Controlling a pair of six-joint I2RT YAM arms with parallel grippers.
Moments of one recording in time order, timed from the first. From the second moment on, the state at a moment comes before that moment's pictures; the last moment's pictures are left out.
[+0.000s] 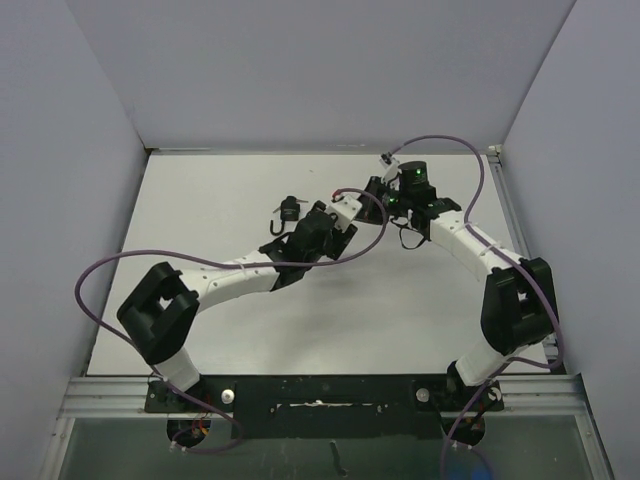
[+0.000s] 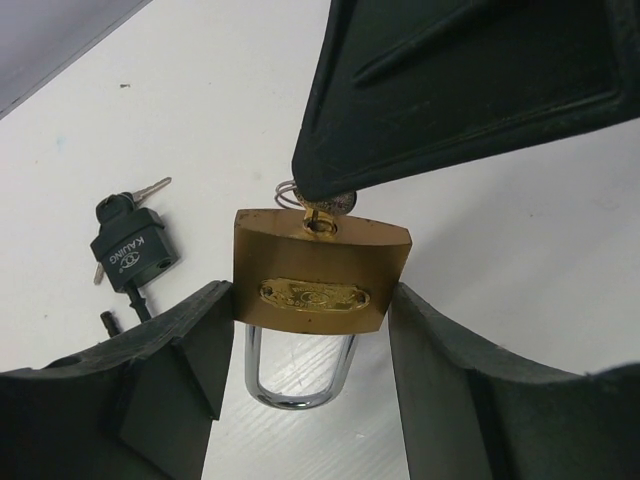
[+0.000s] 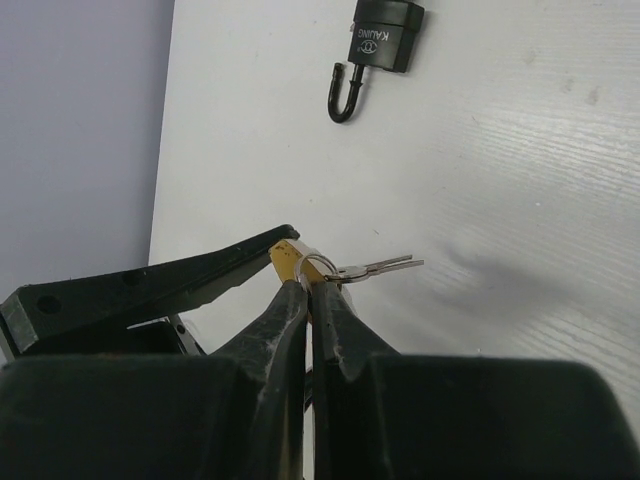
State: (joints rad) left arm -0.87 1.66 1.08 0.17 -0.31 0.06; right arm 0.35 1.62 1.20 -0.18 -0.55 0.64
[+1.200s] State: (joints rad) left arm -0.98 1.90 1.43 -0.12 -0.73 0.09; right arm 0.31 1.68 1.22 -0.16 -0.51 0.85
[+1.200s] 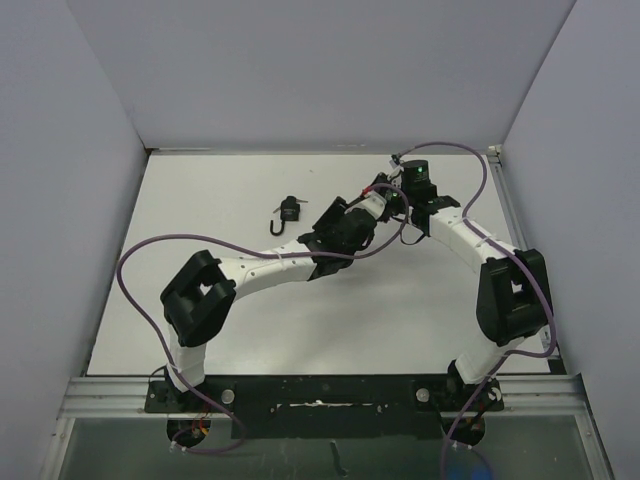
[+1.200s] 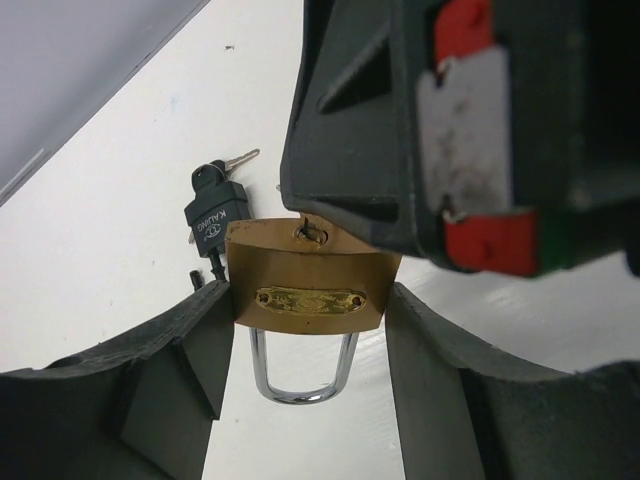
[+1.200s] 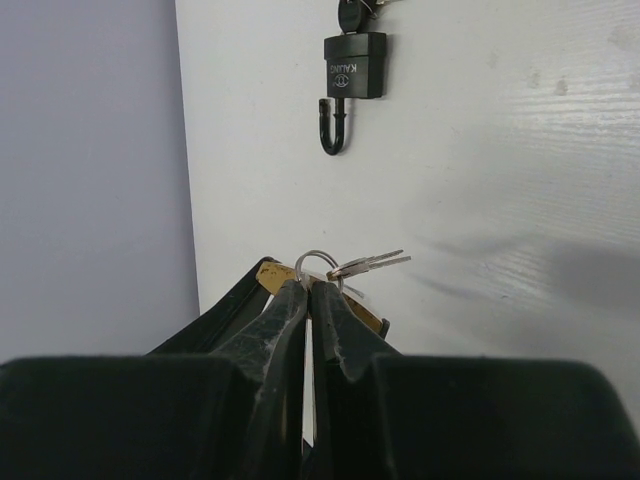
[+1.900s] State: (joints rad) left arm -0.93 1.84 1.42 -0.07 -0.55 -0.05; right arm 0.12 1.59 1.06 -0.02 -0.69 0.92
